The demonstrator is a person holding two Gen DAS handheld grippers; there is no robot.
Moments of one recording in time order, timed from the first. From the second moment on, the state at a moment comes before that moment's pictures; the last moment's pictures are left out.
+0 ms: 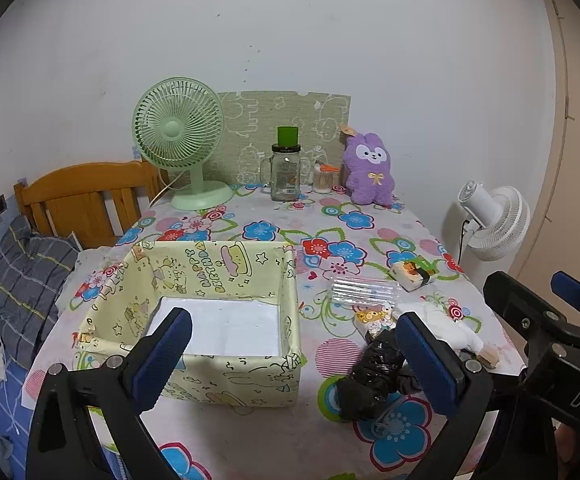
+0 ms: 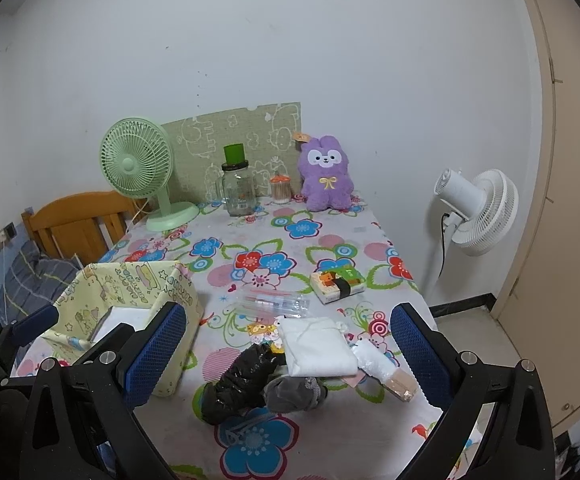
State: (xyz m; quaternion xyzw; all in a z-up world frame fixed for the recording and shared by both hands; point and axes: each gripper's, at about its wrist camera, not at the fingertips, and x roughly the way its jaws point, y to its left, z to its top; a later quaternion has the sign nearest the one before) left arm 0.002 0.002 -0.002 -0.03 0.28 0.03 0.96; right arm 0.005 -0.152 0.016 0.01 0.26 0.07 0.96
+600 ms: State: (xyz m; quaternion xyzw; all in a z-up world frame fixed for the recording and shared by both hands) left arm 0.003 0.004 0.001 -0.03 0.27 0.02 0.96; right arm 0.002 -0.153 0.020 0.01 0.25 0.07 0.97
